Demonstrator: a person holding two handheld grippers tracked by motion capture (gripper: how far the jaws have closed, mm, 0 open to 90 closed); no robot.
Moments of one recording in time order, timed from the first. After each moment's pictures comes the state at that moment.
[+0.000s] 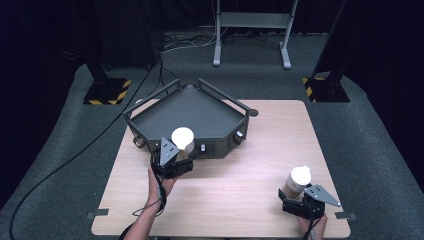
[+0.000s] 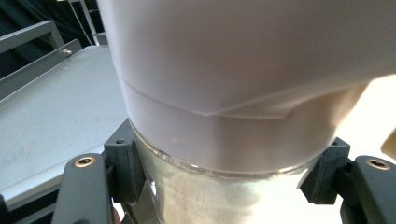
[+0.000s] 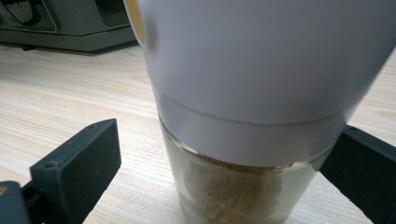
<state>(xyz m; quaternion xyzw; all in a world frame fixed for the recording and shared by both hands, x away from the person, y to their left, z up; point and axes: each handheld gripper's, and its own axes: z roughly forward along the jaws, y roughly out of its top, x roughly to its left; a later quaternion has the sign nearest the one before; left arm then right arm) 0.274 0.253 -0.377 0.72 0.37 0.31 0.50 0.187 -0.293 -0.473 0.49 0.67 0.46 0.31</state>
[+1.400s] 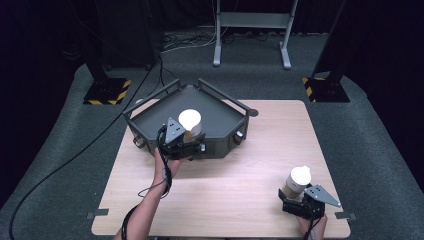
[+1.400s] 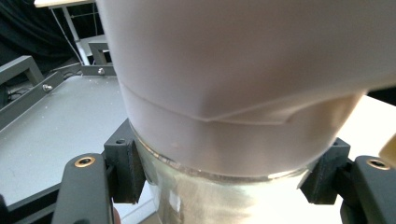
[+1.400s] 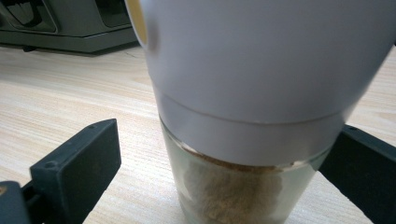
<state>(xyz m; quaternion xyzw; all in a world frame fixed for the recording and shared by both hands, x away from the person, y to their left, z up) 0.316 0.245 -0.342 0.72 0.36 0.29 0.52 0.186 -0.294 -0.473 0.49 0.67 0.46 0.31</state>
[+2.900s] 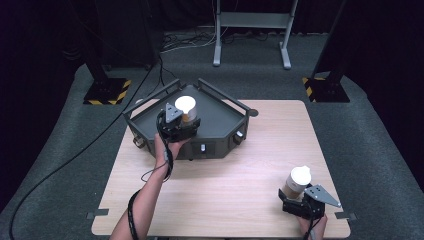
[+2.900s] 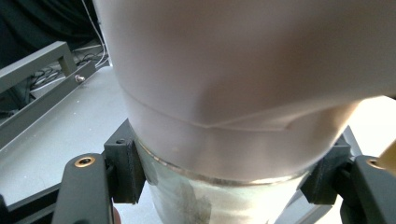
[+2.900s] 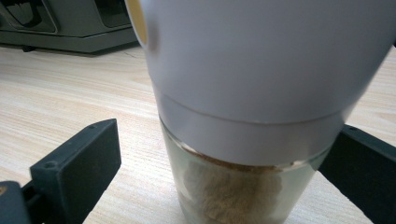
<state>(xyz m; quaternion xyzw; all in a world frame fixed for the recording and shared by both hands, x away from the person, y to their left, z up) 0.366 0.242 -0.339 0.71 0.42 0.29 0.49 0.186 -0.293 -0.473 0.49 0.67 0.46 0.31</state>
